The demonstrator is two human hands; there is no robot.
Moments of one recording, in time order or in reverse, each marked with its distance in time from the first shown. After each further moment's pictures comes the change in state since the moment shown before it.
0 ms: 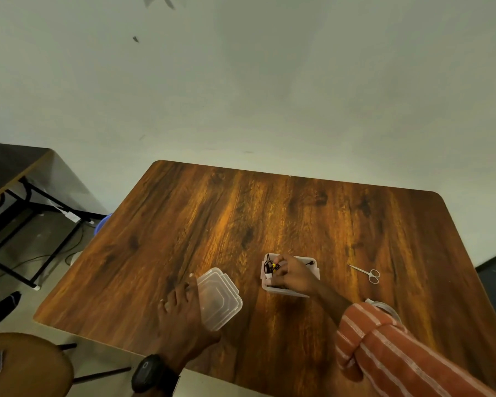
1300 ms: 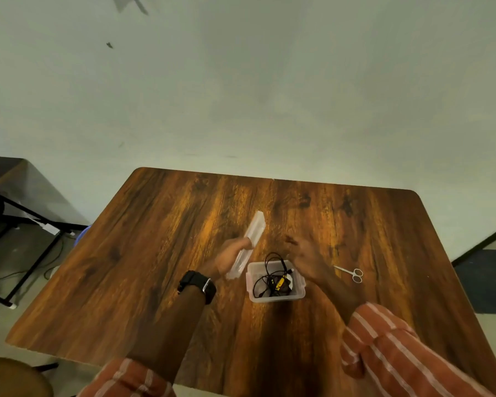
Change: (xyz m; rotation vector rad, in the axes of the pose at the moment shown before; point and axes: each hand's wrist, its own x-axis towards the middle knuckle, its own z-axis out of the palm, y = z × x) left_hand 0.102 0.123 -0.082 -1.046 -0.398 0.101; right_hand -0.001 0.008 -0.064 -0.099 0.336 -0.116
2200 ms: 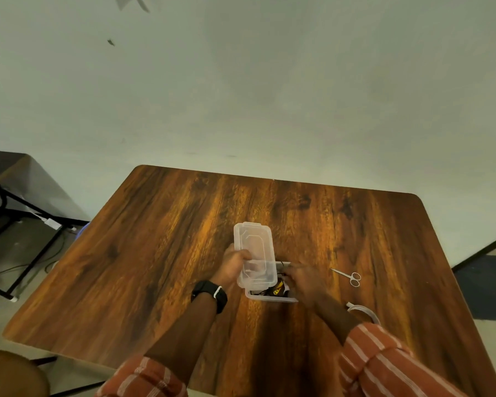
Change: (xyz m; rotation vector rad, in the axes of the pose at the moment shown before) left_hand 0.040 -0.033 0.032 -0.454 0.173 -0.060; right_hand -0.025 0.039 0.017 -0.646 -0.015 -0.276
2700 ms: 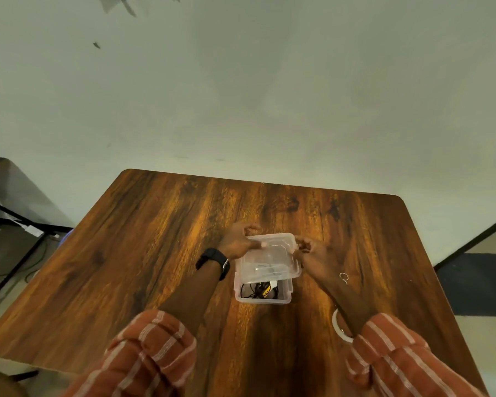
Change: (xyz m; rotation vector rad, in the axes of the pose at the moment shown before) left_hand 0.043 0.039 0.019 0.670 -0.095 0.259; right_hand 0.010 0.007 -0.070 1.050 0.218 0.527
